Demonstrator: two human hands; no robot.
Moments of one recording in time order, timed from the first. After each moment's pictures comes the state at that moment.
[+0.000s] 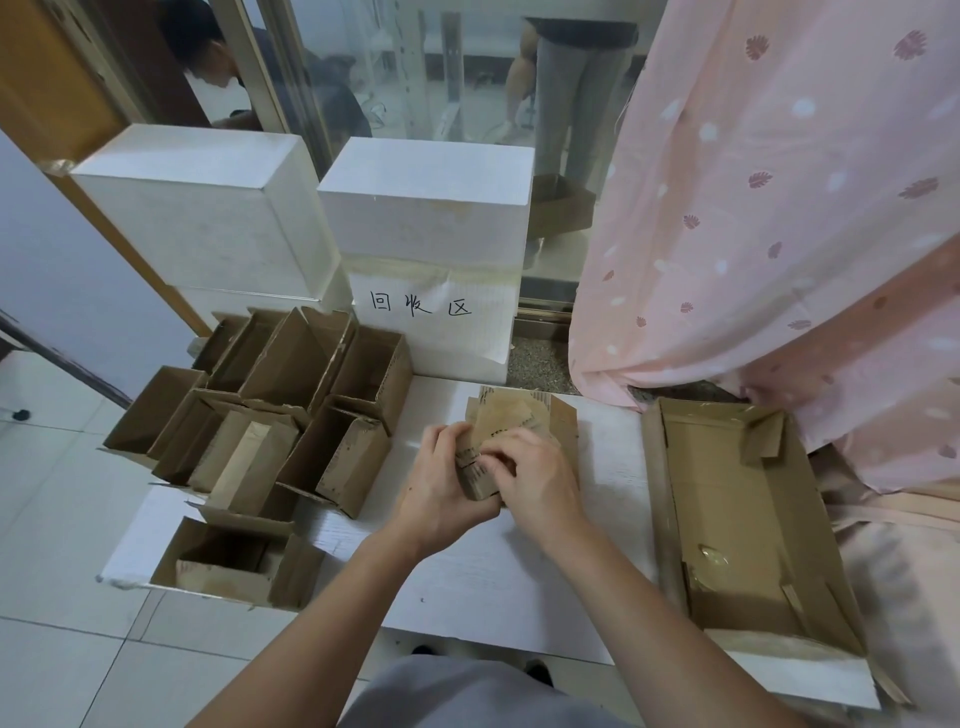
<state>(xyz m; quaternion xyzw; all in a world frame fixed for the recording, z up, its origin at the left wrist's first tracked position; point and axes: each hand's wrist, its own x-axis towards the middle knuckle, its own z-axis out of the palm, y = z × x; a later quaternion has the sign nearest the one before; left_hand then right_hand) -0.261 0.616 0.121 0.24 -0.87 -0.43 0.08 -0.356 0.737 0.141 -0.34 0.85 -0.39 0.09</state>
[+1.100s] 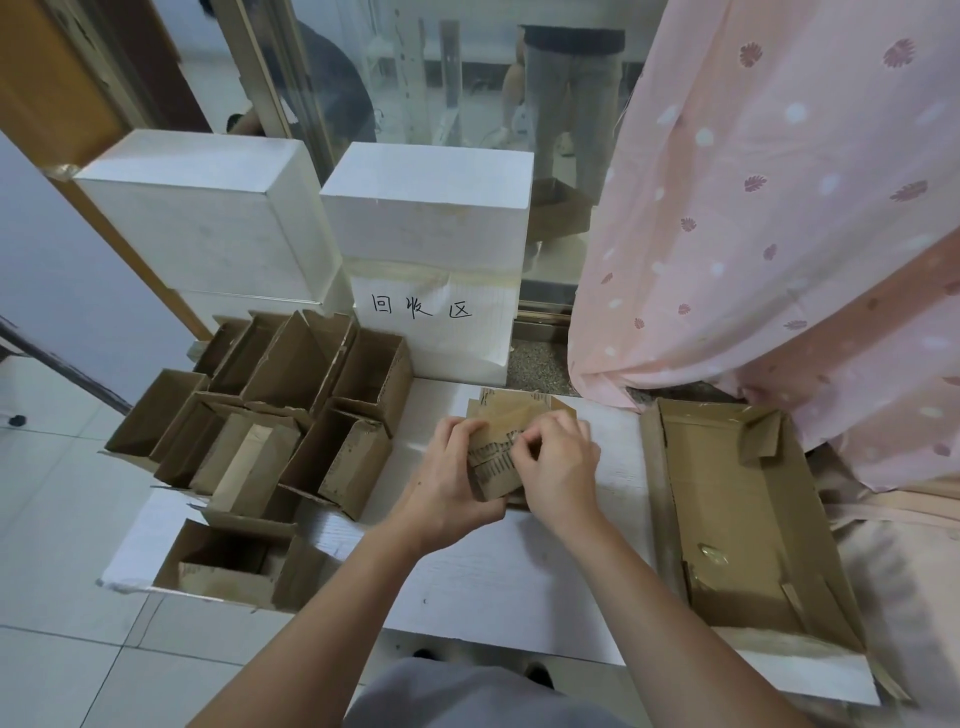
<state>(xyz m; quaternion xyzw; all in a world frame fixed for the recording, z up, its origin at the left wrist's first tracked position) -0.263 0.612 0.132 0.15 -0.90 -0.40 0.09 -0.367 0.738 0.136 -0.21 0.91 -0.36 0.00</state>
